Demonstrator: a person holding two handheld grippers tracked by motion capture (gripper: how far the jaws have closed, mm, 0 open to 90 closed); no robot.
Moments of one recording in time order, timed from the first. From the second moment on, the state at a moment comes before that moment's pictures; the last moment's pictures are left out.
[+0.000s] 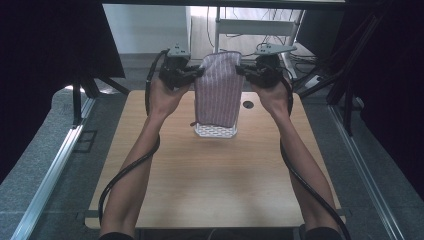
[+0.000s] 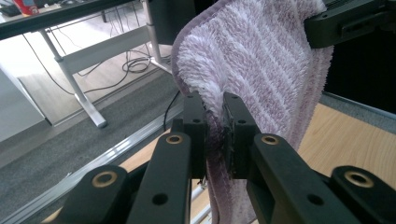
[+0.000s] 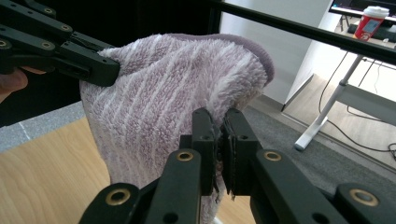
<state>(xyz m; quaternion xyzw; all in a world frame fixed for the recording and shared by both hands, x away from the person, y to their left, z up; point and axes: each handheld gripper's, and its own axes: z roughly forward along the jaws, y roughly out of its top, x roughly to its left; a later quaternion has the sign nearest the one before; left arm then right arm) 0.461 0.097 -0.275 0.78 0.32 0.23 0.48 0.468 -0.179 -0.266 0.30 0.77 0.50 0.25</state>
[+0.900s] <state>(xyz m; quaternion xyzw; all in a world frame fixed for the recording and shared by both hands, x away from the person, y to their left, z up) 0.521 0.091 -0.274 0.77 0.38 0.20 0.47 0.519 -0.177 -0.265 0.34 0.76 0.49 0.24</state>
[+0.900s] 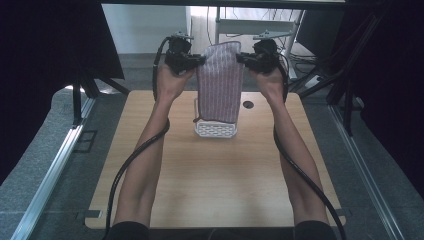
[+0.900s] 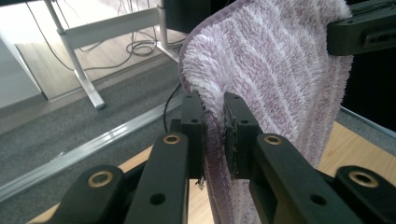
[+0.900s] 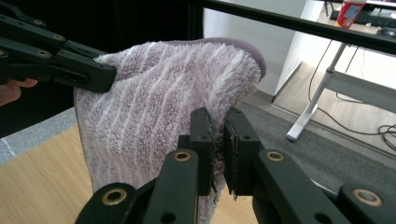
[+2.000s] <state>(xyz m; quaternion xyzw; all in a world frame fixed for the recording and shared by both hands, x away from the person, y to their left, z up) 0.563 0.076 -0.340 0.79 0.43 0.20 0.38 0.564 -0.166 -0.336 0.40 0.78 0.43 0.21</state>
